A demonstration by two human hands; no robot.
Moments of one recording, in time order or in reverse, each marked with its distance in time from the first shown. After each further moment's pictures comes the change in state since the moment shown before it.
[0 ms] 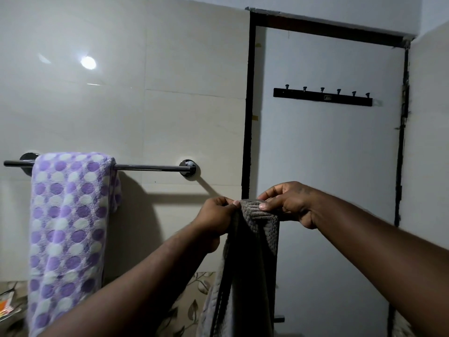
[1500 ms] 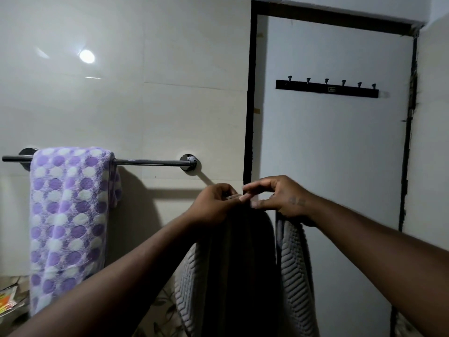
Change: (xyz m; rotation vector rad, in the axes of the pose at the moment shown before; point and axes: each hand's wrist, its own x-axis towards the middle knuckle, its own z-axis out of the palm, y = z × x) left_hand 0.004 0.009 -0.023 0.323 -0.164 0.259; right_hand 0.015 0.018 0.007 -0.338 -0.093 -0.484
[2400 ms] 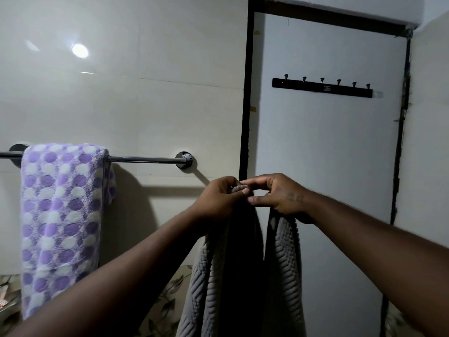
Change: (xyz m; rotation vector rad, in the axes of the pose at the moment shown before) left_hand 0.008 0.006 0.017 -0.153 -0.018 0.004; right_hand -0.002 -0.004 -0.003 0.055 -0.042 0.024
